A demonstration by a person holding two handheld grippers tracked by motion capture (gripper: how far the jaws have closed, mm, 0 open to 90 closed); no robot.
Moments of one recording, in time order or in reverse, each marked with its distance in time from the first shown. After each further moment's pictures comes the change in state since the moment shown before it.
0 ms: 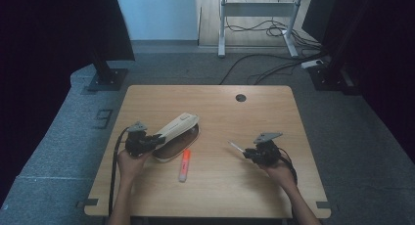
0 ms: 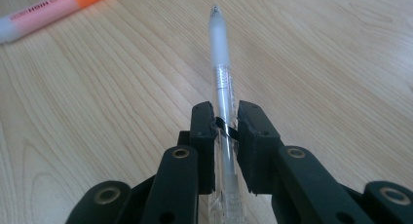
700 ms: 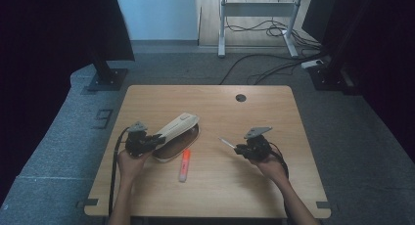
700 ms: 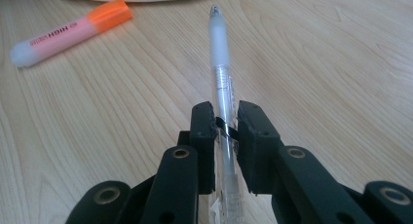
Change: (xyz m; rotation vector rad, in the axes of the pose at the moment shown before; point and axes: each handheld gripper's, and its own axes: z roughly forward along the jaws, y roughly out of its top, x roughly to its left) left arm -0.001 0.000 0.000 0.000 0.006 0.005; right arm 0.011 0.030 0.015 -0.001 0.031 -0.040
